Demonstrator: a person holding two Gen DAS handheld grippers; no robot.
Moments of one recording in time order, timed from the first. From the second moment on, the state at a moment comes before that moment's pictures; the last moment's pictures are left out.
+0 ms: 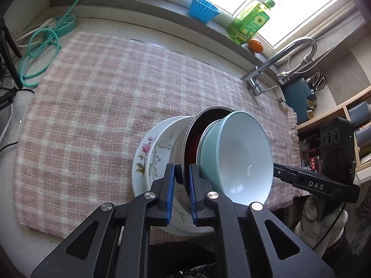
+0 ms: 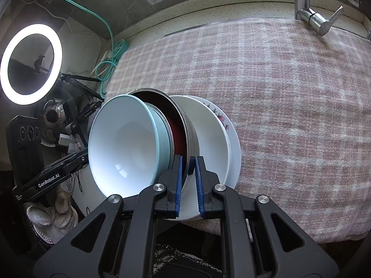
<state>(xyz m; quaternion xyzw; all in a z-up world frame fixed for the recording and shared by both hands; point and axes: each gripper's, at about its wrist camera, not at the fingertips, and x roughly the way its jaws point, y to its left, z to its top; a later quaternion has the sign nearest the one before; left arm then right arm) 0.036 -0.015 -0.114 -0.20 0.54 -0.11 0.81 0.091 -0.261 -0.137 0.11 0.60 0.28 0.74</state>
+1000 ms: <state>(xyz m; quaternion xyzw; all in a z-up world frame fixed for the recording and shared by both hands) 0.037 -0.018 -0.124 -0.18 0.55 -0.08 0.81 0.085 -0.264 -0.135 0.10 0.59 0.28 0.75</state>
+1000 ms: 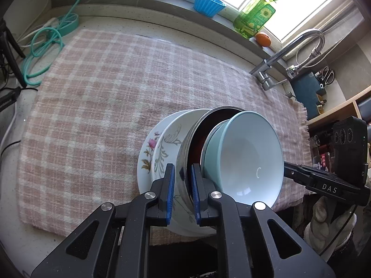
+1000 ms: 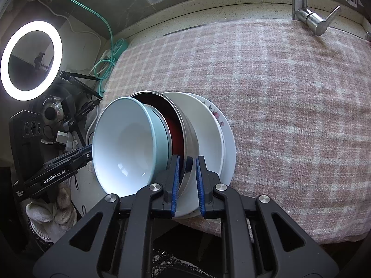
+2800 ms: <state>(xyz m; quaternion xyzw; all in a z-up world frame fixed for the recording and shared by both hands) -0.031 -0.025 -0.041 -0.08 0.41 -0.02 0.91 0.003 -0.265 -0.039 0.01 0.40 0.20 0.90</state>
